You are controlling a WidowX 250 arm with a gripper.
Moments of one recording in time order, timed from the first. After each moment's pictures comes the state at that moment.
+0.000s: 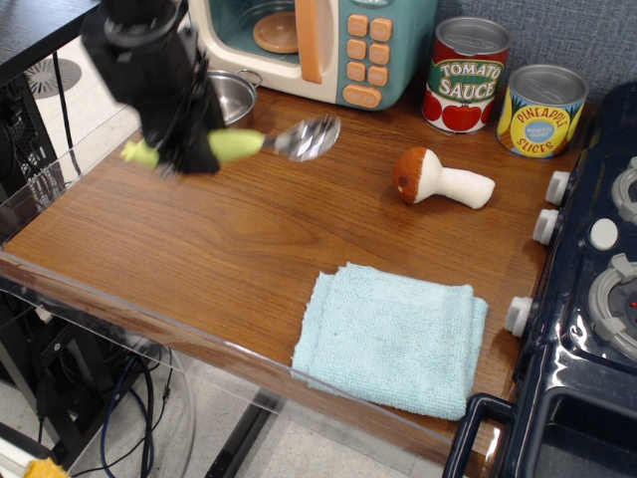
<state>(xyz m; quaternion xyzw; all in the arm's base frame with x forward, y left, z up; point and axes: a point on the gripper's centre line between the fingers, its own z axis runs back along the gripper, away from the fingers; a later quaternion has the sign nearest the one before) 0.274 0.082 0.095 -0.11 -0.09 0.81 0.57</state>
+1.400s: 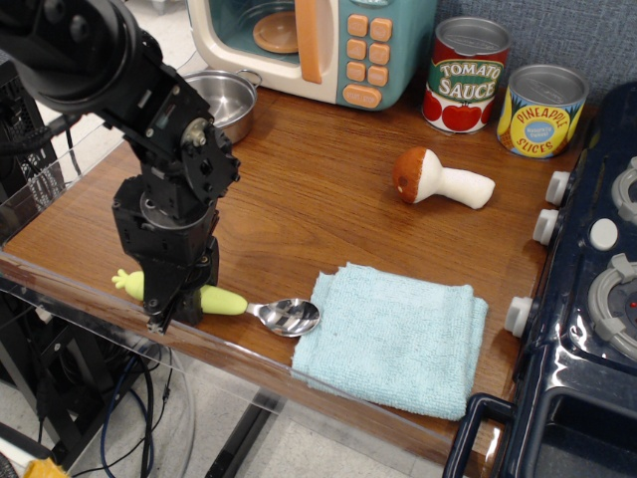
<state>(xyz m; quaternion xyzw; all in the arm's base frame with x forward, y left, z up) 0.234 0.070 0.012 0.01 -0.13 0.78 0.62</state>
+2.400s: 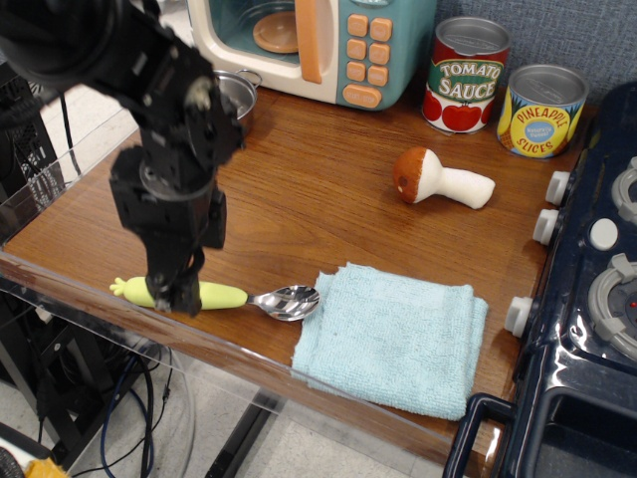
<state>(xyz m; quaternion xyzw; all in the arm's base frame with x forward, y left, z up) 0.236 0.063 0.049 -0.01 -0.14 0.80 0.59</state>
